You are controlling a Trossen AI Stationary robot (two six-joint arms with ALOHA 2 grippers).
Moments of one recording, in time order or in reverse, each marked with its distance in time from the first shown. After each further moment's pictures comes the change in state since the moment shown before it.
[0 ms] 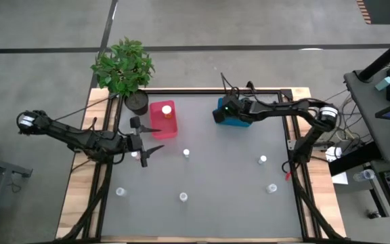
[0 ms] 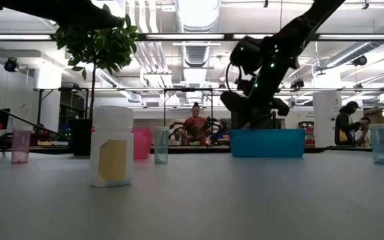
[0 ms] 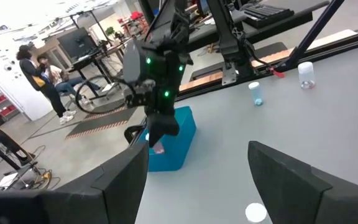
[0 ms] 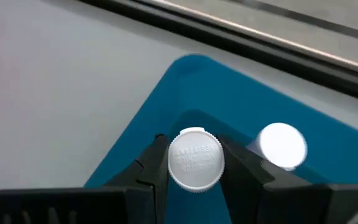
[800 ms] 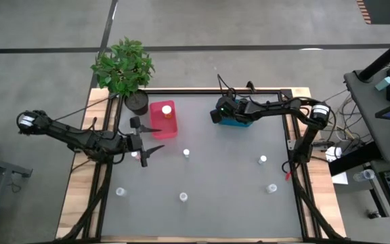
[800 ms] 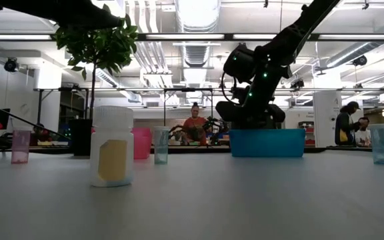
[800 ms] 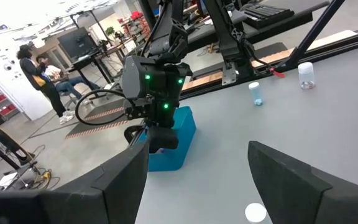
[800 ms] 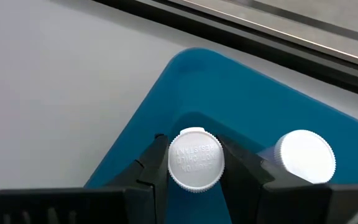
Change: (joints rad) left arm 0.000 0.000 0.000 0.000 0.000 -0.003; right arm 0.000 0.091 0.034 0.022 0.035 0.009
